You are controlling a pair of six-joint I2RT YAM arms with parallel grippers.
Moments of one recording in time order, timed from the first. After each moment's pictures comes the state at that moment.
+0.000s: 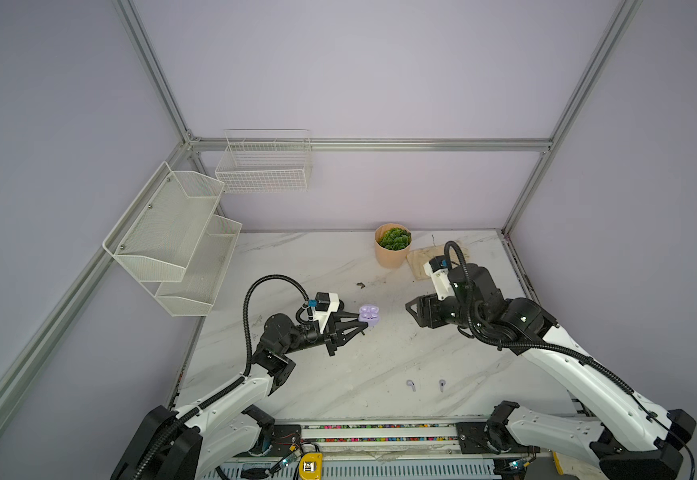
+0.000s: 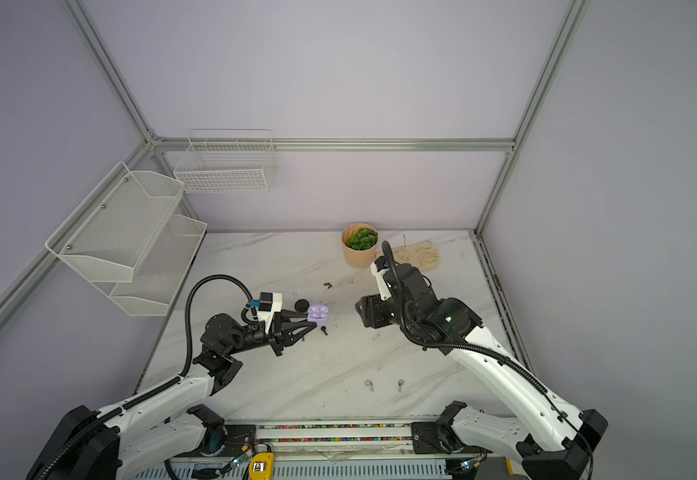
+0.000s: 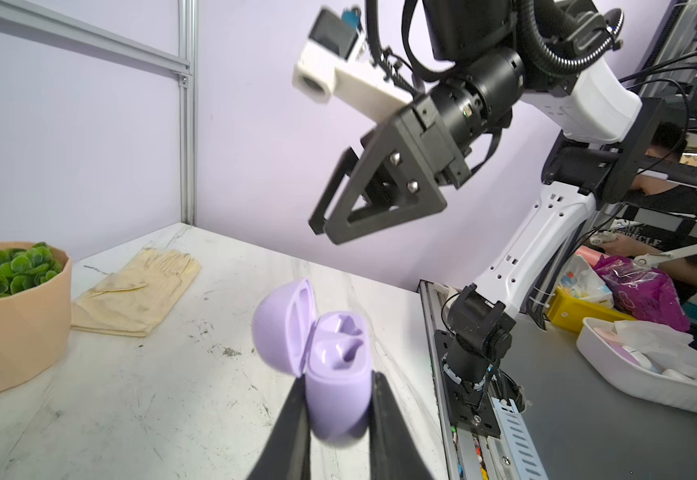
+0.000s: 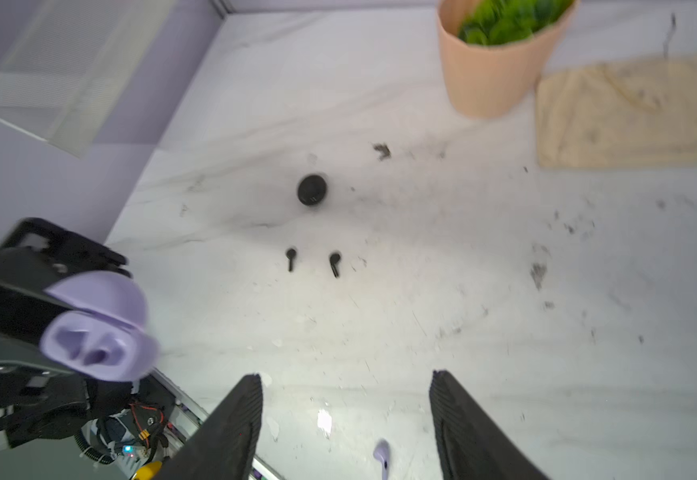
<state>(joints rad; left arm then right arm) -0.51 1.05 0.36 0.85 0.79 -0.32 0.73 1.07 1.14 -0.83 0.01 0.50</state>
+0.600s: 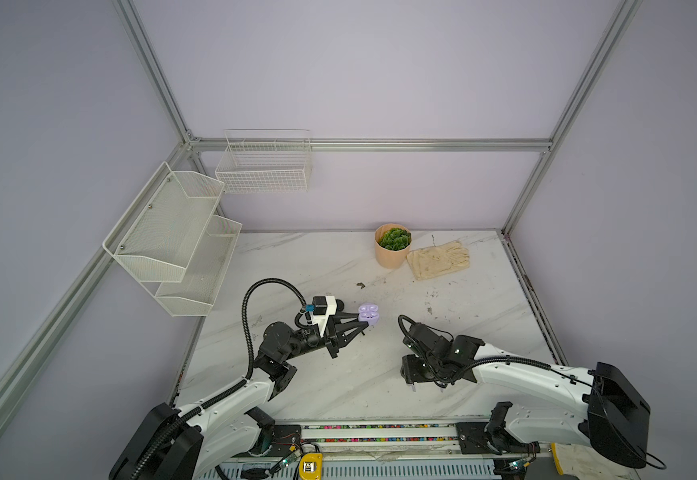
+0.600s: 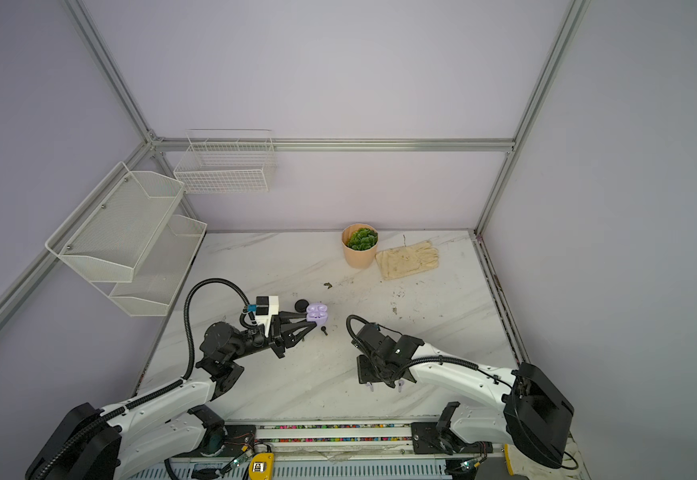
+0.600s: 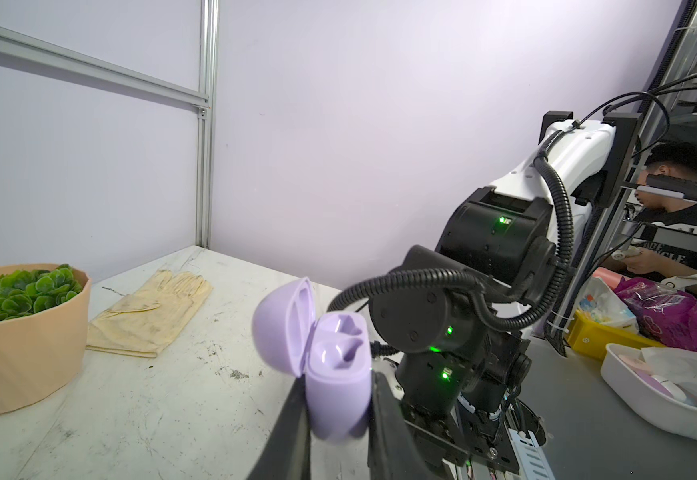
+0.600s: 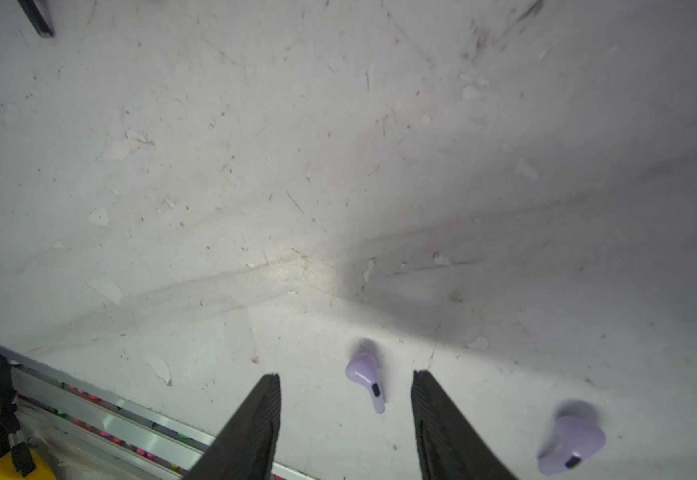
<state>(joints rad) -0.55 1.04 0.33 0.96 0.71 -0.34 0.98 1.23 0.69 -0.65 0.00 0.86</state>
